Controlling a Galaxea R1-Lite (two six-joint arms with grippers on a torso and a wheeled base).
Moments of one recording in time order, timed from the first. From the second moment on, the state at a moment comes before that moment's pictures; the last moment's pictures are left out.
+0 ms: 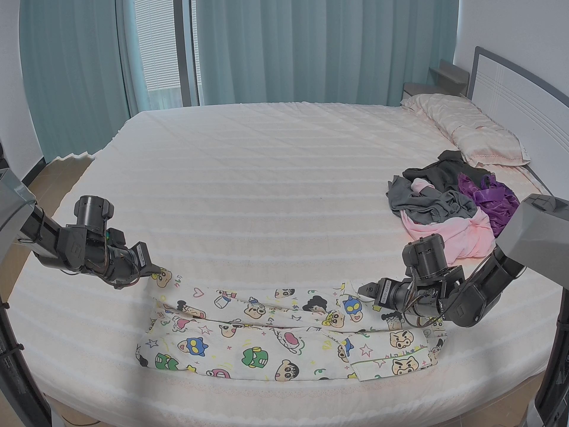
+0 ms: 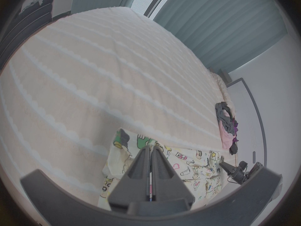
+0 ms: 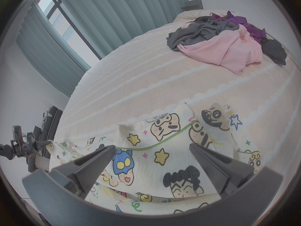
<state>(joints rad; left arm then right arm) 0.06 2.04 -0.99 -0.19 -0.39 -0.44 0.44 2.16 -0.79 -0.61 -0.10 0.63</state>
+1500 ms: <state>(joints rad) 0.13 2.05 -0.68 -0.63 -0.49 -0.33 0.40 2.12 -0.76 -0.61 -0.09 0.70</state>
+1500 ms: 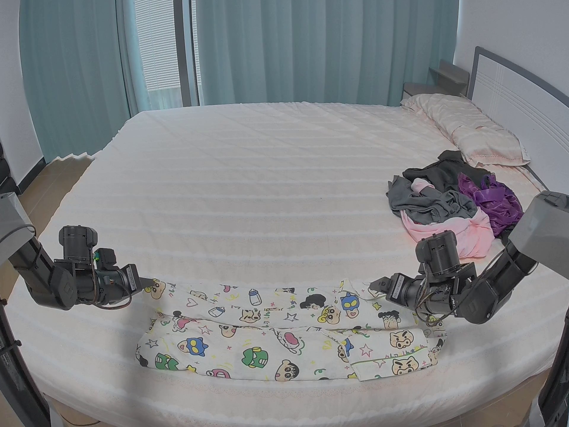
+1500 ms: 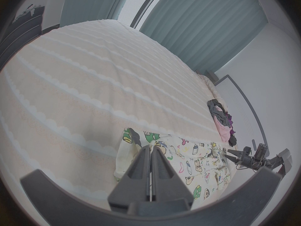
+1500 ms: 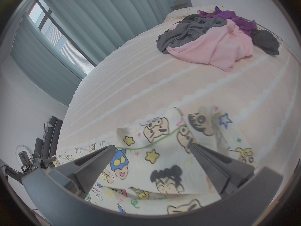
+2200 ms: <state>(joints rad) 0.13 2.04 -0.68 -0.63 -0.49 -0.33 0.33 2.06 -0.59 -0.63 -0.05 0.71</state>
